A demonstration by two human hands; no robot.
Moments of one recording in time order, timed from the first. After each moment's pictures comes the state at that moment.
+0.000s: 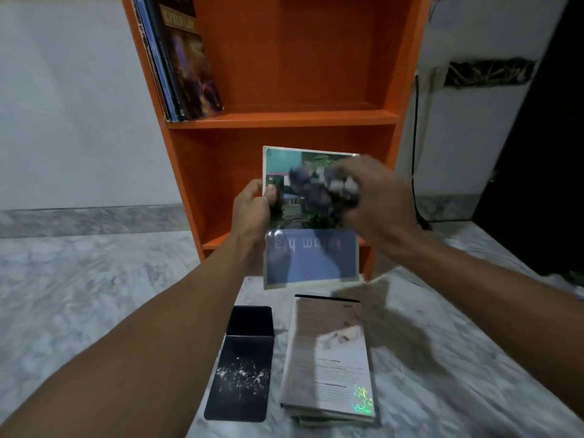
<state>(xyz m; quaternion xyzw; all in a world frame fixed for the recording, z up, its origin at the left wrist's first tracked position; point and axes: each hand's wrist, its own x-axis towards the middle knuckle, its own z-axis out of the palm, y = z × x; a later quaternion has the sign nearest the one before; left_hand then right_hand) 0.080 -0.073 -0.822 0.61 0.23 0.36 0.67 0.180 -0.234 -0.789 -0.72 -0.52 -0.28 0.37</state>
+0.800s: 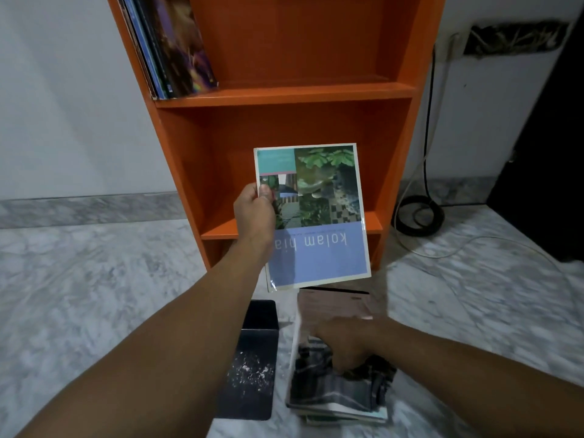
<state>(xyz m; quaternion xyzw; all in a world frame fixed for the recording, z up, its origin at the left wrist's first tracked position) 0.107 -0.056 -0.857 0.60 0.32 0.43 0.60 0.151 -0.216 -0.963 -0.75 -0.57 0.31 -0.09</state>
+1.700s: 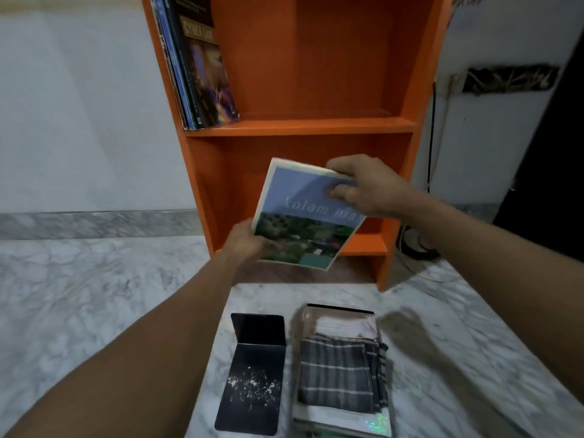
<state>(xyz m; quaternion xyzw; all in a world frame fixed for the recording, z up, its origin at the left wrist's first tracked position) 0.055 -0.031 -0.848 0.72 0.38 0.23 0.53 0.190 -0.197 -0.739 -0.79 -0.55 -0.01 0.25</state>
